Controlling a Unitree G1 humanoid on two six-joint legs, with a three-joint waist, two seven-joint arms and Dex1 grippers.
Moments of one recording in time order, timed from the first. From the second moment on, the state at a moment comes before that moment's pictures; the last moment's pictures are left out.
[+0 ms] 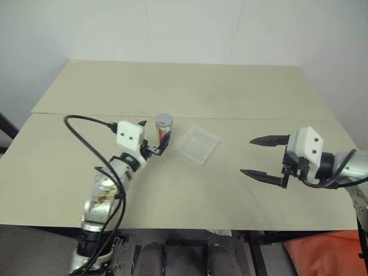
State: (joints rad) left arm -0.28 0.22 -0.01 -0.31 -0.17 0.41 -0.26; right arm -0.19 -0.93 -0.20 -0.45 0.47 0.38 1.04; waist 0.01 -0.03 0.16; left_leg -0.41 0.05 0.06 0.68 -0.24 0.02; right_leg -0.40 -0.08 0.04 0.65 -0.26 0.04
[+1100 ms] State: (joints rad) left arm -0.44 0.09 -0.04 0.09 -0.04 0.26 -0.13; right arm -0.19 -0.93 -0.20 -0.49 0.48 0.38 1.02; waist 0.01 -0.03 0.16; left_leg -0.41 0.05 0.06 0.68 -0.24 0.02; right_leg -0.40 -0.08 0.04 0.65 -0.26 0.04
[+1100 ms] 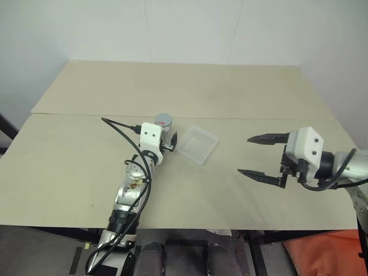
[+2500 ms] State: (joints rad) left arm -0.51 0.61 0.11 -0.03 -0.44 0.51 -0.84; right arm -0.43 -0.75 -0.11 -0.43 0.59 0.46 0.94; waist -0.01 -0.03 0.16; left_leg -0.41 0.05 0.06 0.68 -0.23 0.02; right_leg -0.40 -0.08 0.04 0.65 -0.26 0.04
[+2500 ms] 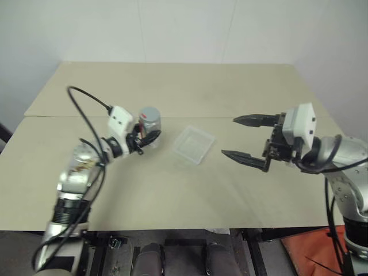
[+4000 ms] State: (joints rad) left arm -0.74 0.55 -0.08 0.10 -0.51 0.44 -1.31; right arm -0.91 -0.46 0.11 -0.23 0.72 0.93 0.76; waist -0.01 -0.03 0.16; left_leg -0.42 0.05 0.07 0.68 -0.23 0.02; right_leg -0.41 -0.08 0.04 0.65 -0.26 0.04
